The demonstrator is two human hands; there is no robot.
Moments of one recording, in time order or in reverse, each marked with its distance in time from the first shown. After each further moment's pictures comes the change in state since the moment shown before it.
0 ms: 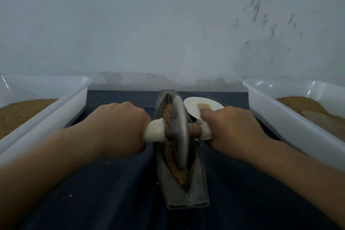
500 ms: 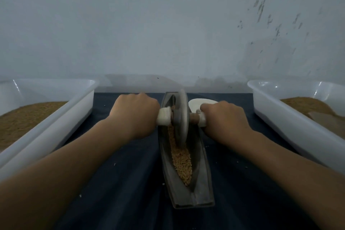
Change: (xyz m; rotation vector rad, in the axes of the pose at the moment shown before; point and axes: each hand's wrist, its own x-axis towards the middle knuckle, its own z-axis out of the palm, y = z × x) left_hand 0.038 0.010 0.000 0.096 0.134 -0.039; right_hand 0.029 -0.006 0.020 0.080 -0.181 0.217
